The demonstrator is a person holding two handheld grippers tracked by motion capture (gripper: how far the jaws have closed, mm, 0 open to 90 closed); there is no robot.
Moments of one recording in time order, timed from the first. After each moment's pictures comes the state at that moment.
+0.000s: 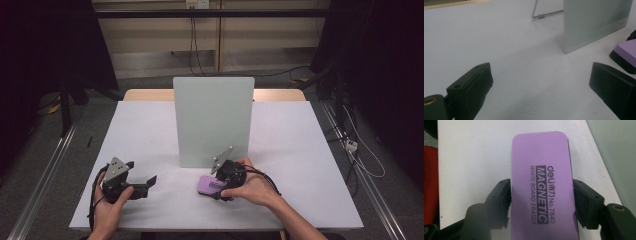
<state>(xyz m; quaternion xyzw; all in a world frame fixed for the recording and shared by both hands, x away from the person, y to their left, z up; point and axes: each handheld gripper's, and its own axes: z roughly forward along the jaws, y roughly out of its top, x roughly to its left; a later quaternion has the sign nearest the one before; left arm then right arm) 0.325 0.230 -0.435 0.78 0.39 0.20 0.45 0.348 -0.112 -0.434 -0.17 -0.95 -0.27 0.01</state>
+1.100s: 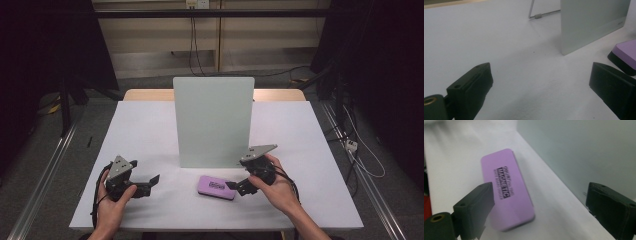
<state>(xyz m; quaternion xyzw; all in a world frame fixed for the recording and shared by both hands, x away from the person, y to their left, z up) 0.330 0.222 -0.436 0.78 0.39 0.19 0.45 0.332 -0.180 -0.417 -0.32 -0.86 -0.39 -0.08</state>
